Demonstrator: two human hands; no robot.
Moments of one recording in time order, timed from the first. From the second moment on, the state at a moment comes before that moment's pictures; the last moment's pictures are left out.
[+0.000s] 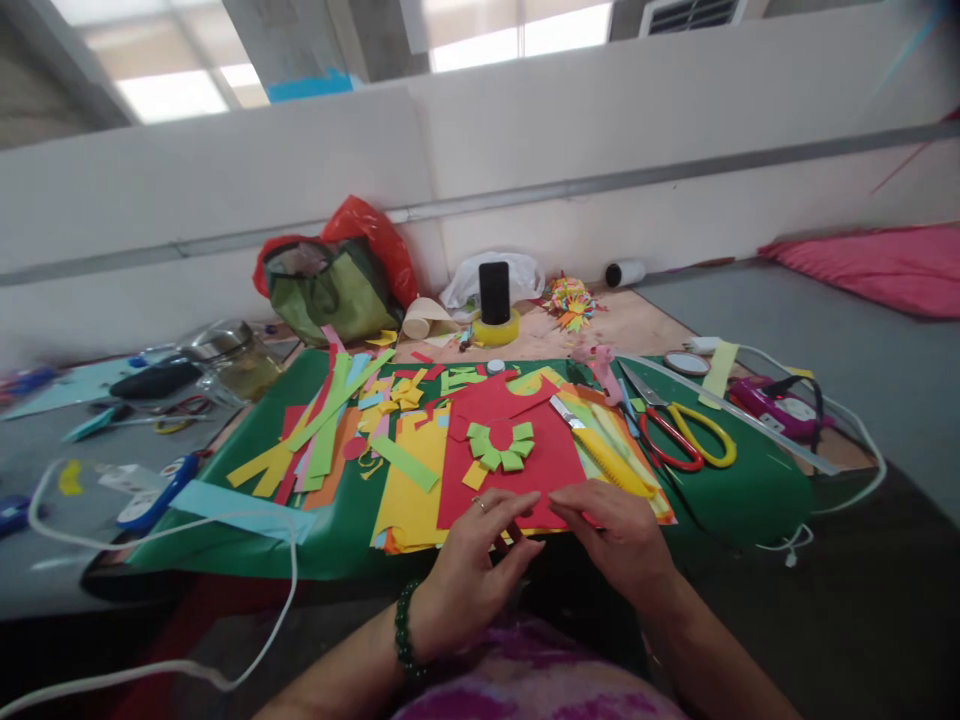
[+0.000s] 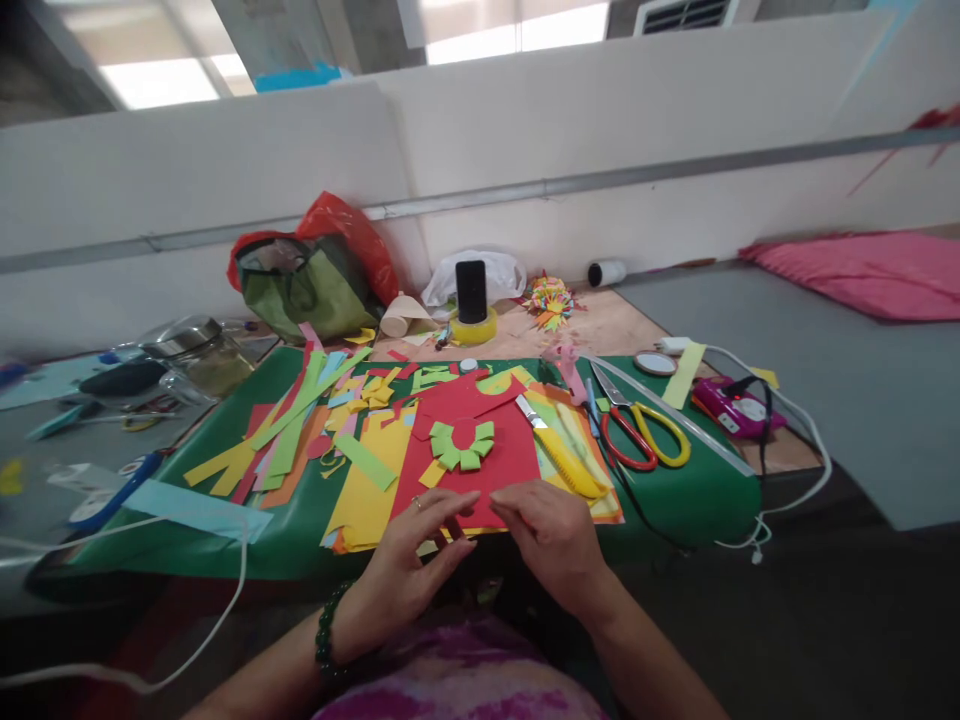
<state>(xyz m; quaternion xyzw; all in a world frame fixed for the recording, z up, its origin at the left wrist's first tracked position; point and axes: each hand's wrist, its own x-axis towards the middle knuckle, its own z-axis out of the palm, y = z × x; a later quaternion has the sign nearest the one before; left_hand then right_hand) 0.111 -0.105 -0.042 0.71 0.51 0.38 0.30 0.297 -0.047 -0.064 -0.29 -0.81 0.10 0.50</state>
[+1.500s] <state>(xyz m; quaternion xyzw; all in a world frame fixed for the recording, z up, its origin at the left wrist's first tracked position) 0.040 0.069 0.009 0.73 0.66 0.04 0.15 0.334 -0.039 -0.049 -0.37 -0.89 0.02 0.26</state>
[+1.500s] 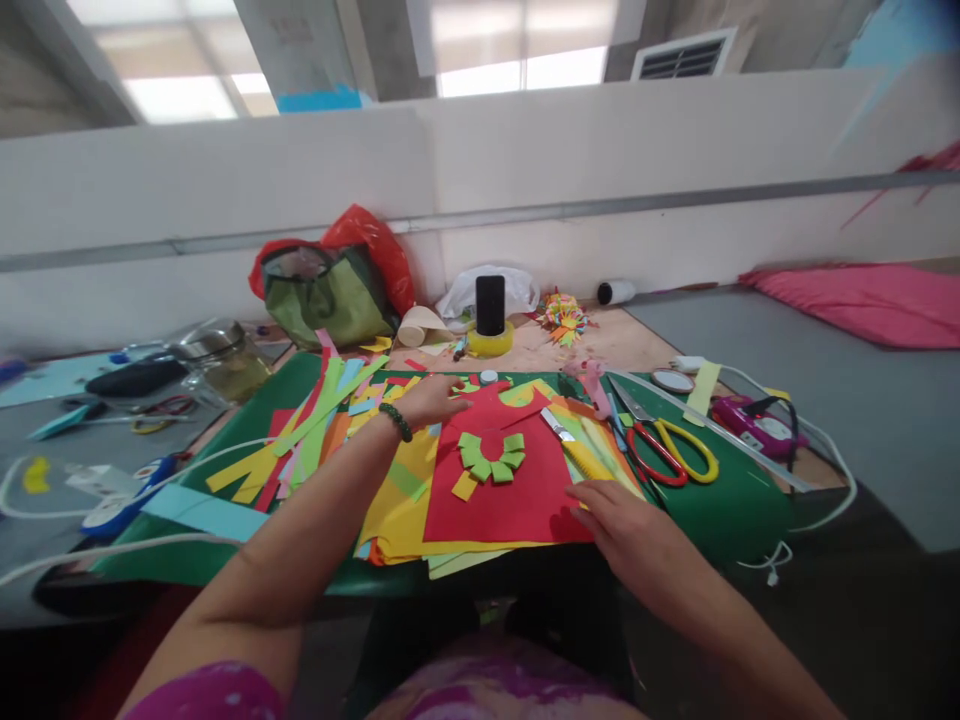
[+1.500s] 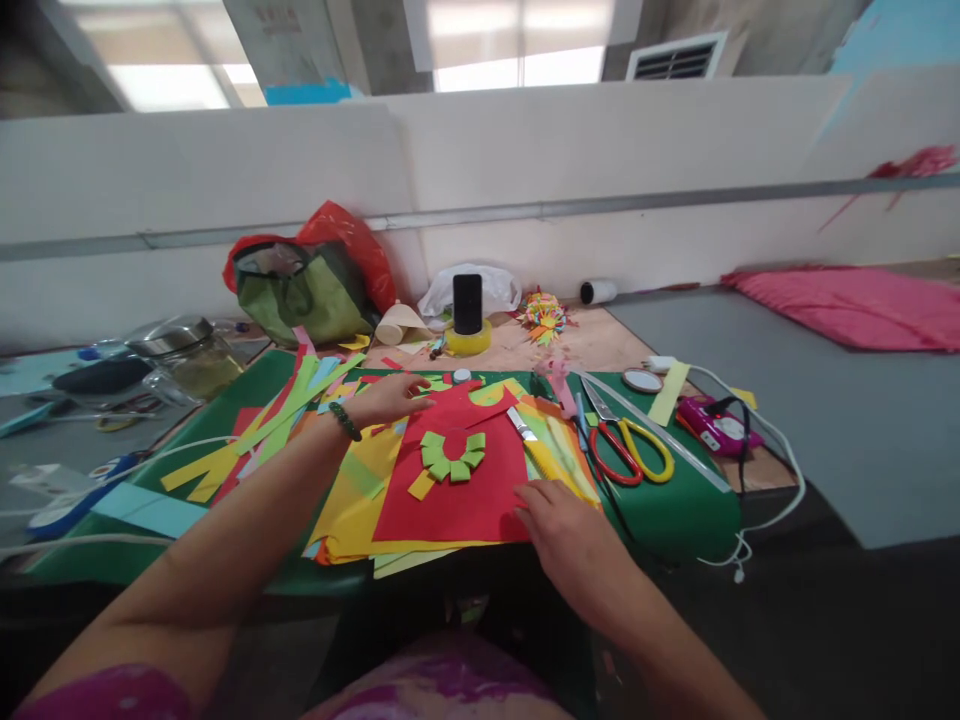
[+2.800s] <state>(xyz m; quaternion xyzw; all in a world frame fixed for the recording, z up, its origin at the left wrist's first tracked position) 0.029 0.091 -0.031 0.74 0.65 -0.01 0.16 0.249 0.120 -0.037 -0.28 -0.95 0.08 -0.09</state>
